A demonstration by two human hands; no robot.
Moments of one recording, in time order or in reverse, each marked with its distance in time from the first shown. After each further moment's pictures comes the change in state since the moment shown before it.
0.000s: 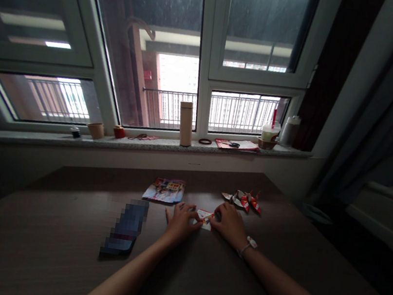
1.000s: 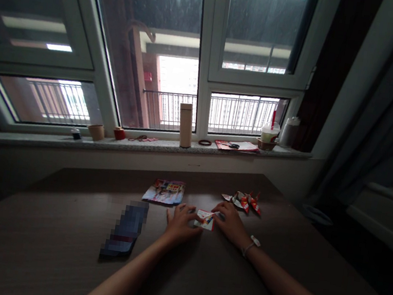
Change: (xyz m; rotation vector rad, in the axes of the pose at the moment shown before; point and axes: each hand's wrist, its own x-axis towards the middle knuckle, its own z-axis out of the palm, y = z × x) left_hand 0.000 -0.006 -0.001 -0.024 -0.027 0.034; right_hand 0.008 0.021 0.007 0.304 0.027 -0.191
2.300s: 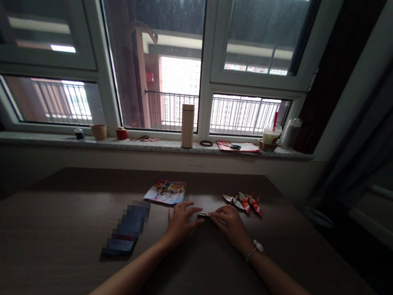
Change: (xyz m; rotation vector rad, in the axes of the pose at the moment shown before) left_hand 0.003 -0.002 0.003 -0.028 0.190 -0.002; right_hand -0.006 -0.003 -0.006 0.012 0.012 -0.179
